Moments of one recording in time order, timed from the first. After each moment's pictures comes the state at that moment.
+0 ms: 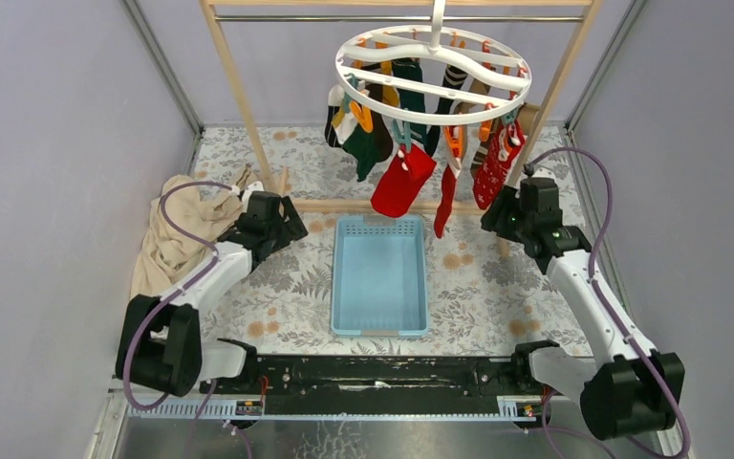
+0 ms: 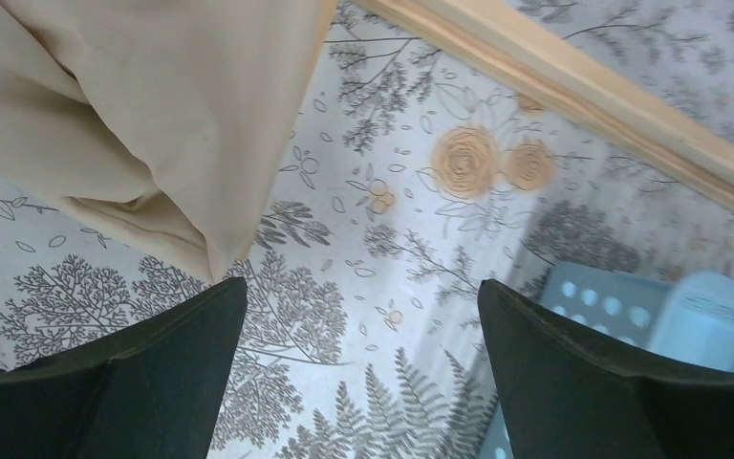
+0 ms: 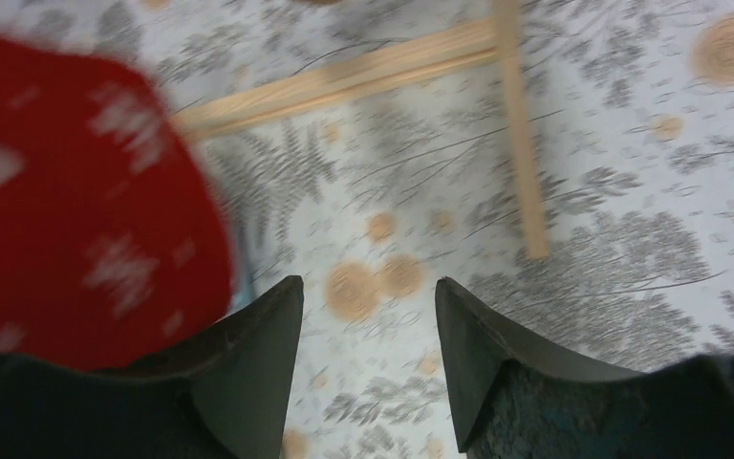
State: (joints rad) left arm -0.22 1.32 0.72 -0.25 -0.19 -0.63; right arm 0.12 1.11 0.85 -0.47 0.04 0.44
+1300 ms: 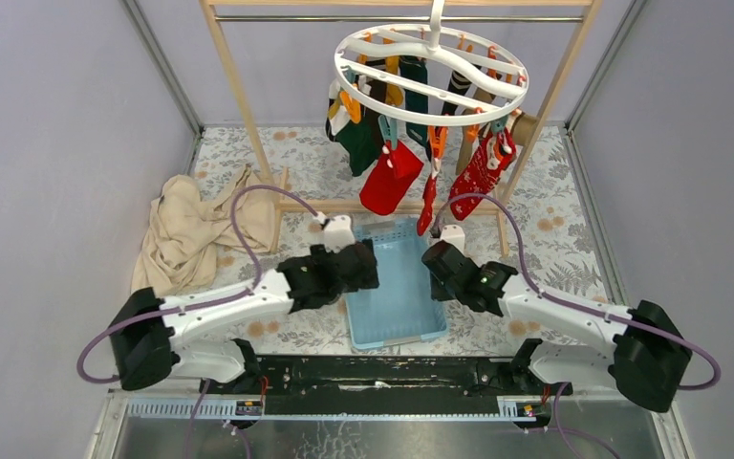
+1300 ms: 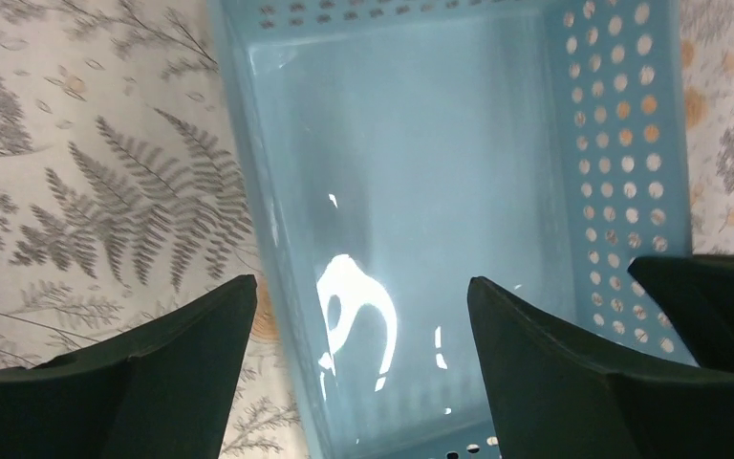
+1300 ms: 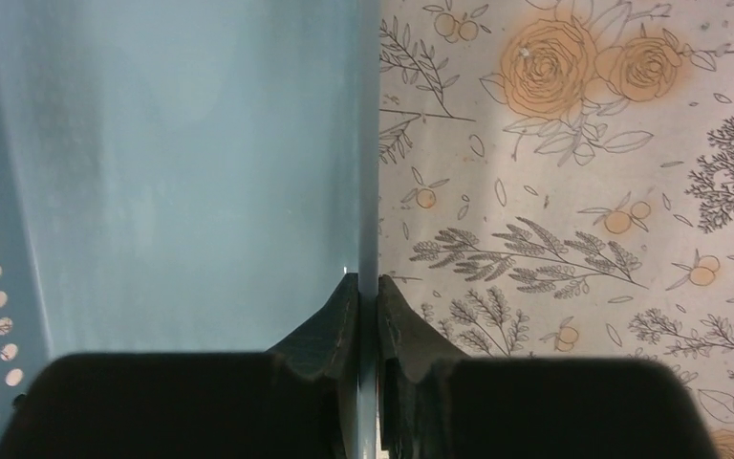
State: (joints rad) left arm -1.01 1.25 0.86 -0.54 -0.50 -0.94; right arm 0.89 1.18 0.68 -0.49 0.34 0.65
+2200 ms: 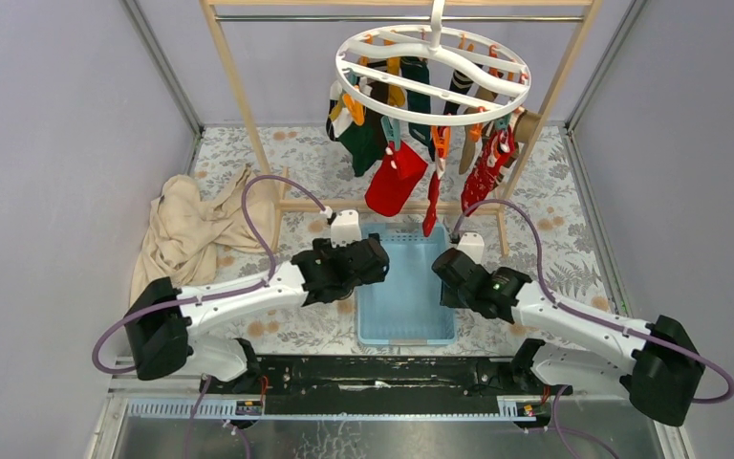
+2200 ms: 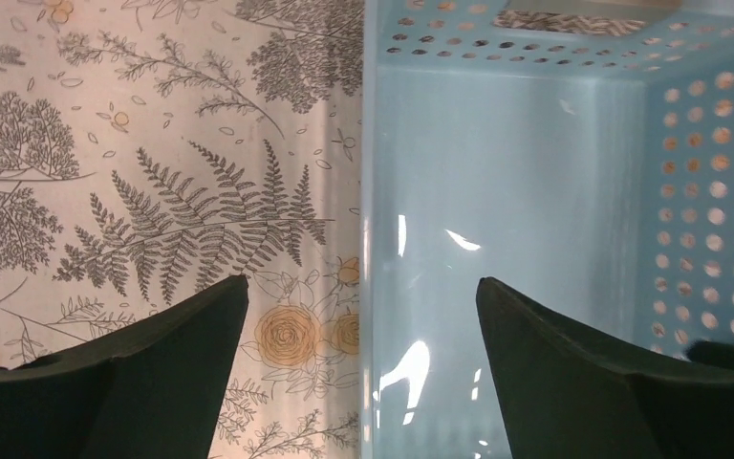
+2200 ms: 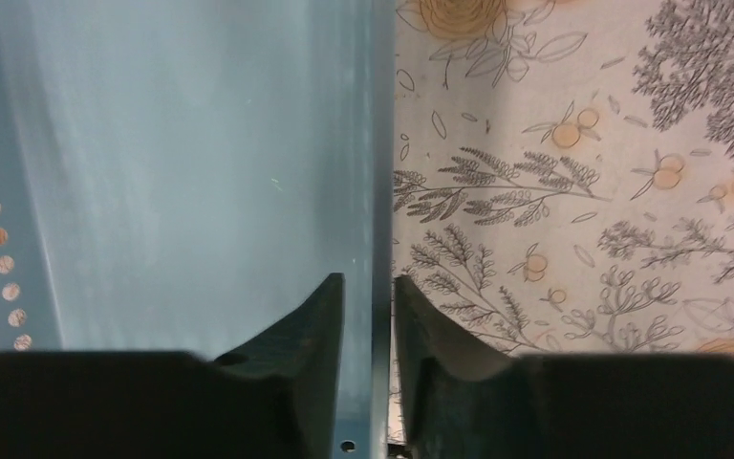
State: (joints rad) left arm -1.06 1.40 0.97 -0.62 -0.62 -1.00; right arm 0.89 1.03 0.62 -0.63 0.38 0.82
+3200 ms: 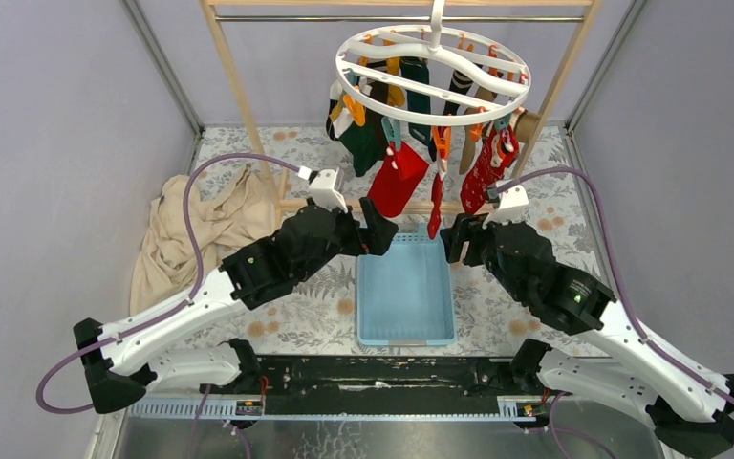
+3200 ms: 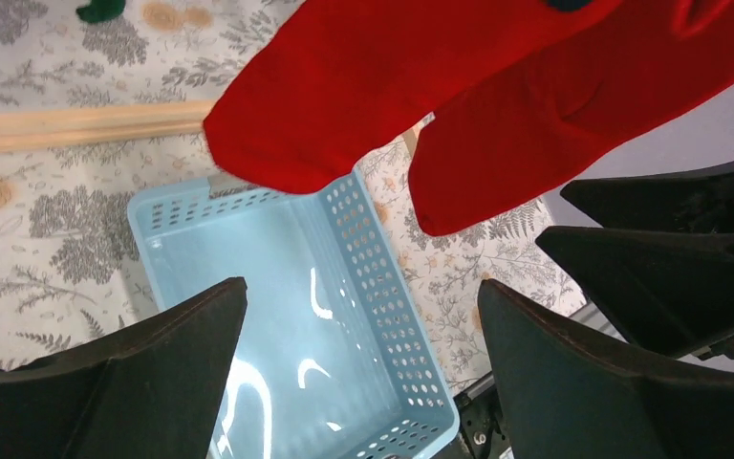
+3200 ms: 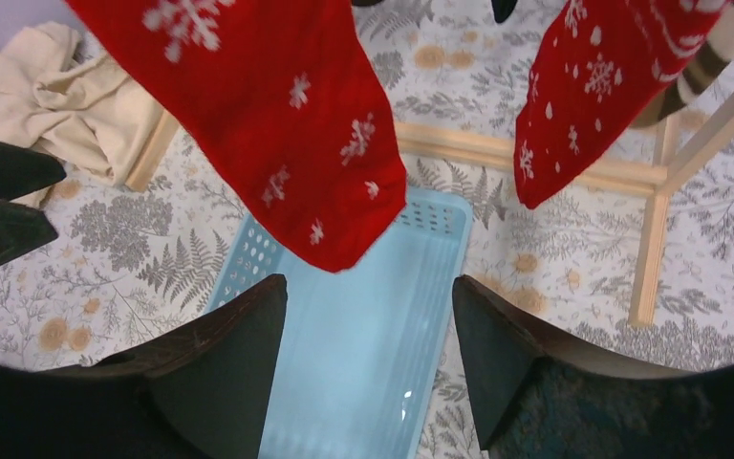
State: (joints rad) left arm -1.00 1.07 1.08 -0.35 -0.35 -0.69; right arm 0.90 0.79 0.97 -0.58 0.50 0.41
